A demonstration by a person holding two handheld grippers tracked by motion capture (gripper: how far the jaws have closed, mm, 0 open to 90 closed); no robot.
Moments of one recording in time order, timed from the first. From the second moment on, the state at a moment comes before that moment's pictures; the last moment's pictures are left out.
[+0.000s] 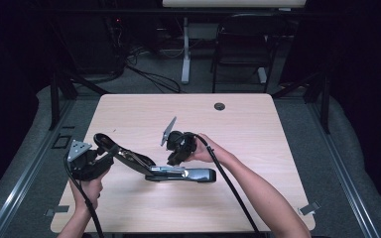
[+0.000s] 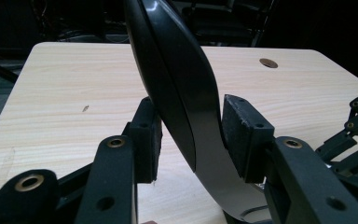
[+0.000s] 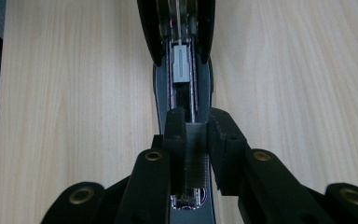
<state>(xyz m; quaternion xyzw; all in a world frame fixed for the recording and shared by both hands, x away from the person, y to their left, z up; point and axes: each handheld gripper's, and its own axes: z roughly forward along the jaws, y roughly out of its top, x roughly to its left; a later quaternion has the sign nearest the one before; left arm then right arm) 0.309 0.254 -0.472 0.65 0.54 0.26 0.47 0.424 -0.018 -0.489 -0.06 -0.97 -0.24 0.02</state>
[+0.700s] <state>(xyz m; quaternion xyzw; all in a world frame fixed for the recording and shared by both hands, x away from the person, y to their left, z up) 0.309 0.253 -0.473 0.65 0.54 0.26 0.47 0.419 -0.020 -0.502 -0.05 -0.97 -0.23 0.02</state>
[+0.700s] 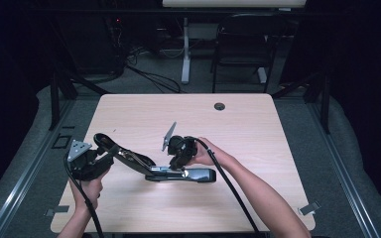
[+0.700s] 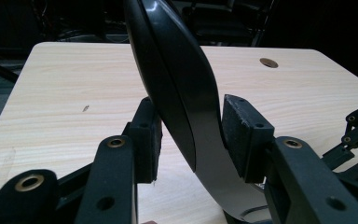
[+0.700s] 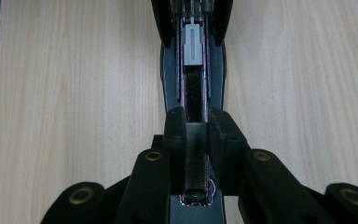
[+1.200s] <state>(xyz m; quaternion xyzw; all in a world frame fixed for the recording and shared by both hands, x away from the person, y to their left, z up) 0.309 0.254 -0.472 0.65 0.54 0.26 0.47 0.420 -0.019 -0.507 -0.05 -0.97 -0.22 0.02</state>
